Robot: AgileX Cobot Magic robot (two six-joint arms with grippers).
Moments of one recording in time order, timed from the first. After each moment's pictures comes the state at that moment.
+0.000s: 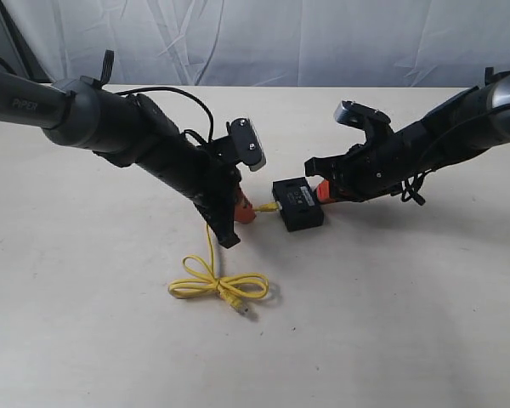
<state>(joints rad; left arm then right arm) -0.49 2.16 -1.31 -0.96 0.52 1.62 0.21 2.13 -1.17 1.18 0.60 -0.98</state>
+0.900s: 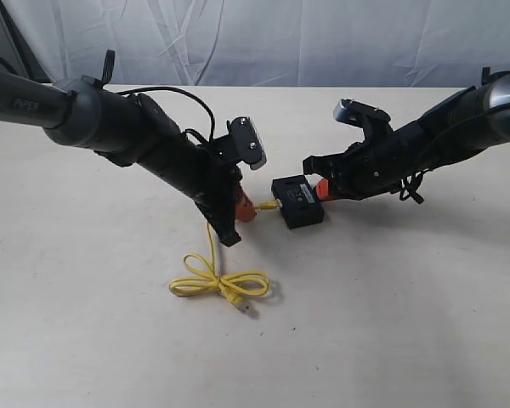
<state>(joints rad) -0.49 2.16 -1.31 -0.96 0.51 1.62 0.22 2.13 -1.17 1.19 0.56 -0.97</state>
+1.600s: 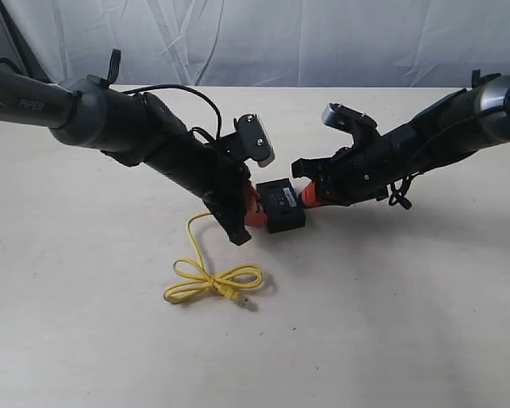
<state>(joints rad) -0.50 2.16 -1.32 -0.99 0.51 1.60 0.24 2.13 -1.17 1.21 0.63 -0.96</state>
